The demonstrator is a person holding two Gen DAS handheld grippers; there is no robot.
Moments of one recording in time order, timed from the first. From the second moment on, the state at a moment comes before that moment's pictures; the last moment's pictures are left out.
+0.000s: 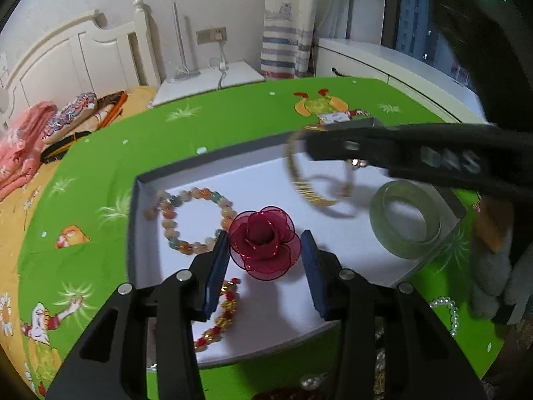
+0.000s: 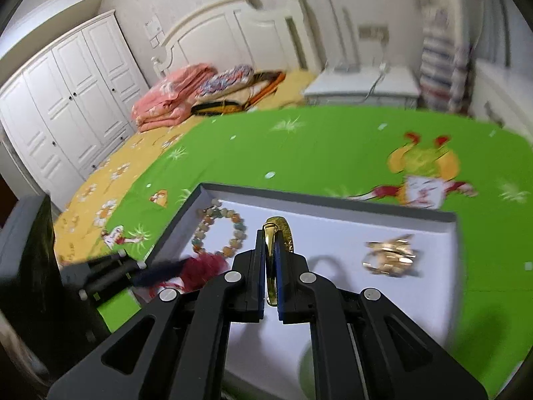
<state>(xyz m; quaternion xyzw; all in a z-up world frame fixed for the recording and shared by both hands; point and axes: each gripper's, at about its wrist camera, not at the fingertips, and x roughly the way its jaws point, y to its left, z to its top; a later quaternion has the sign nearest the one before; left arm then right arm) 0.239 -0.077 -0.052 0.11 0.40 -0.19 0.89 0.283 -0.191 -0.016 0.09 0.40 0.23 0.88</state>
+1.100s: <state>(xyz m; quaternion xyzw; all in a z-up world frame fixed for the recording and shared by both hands) 0.175 0.022 0.006 0.05 0.33 -0.07 0.94 0.162 -0.270 0.016 0.12 0.33 0.15 0.92</state>
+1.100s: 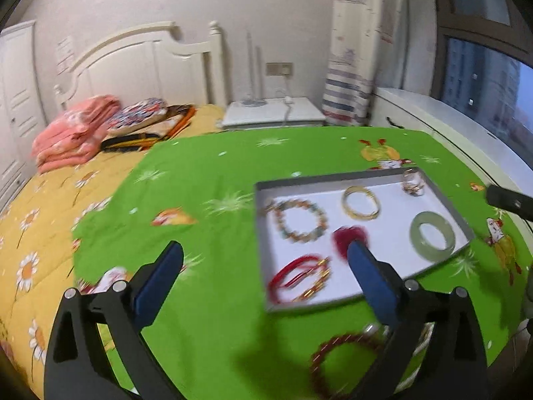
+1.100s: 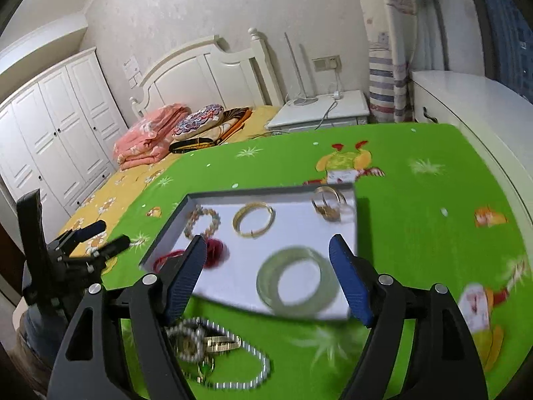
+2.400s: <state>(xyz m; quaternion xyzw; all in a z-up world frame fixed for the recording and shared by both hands) 0.109 0.039 -0.069 0.06 0.40 -0.07 0.91 0.101 -0.161 -0.053 -0.01 0.39 0.20 0.90</state>
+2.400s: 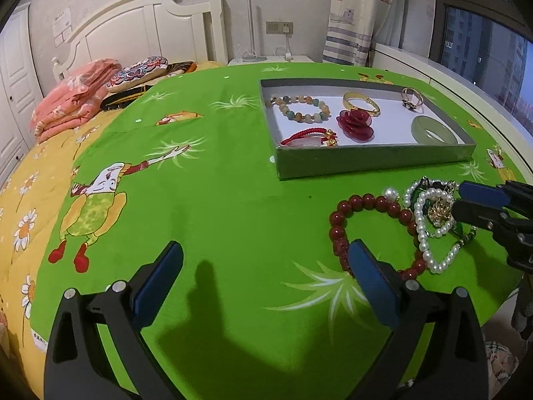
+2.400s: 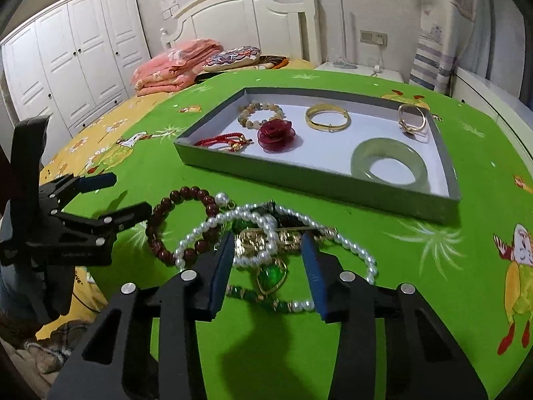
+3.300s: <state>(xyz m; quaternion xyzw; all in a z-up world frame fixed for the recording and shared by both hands) 0.118 0.004 -0.069 0.11 0.38 -0.12 0.91 0.070 -0.172 0.006 -0.04 0.25 0.15 0.95</state>
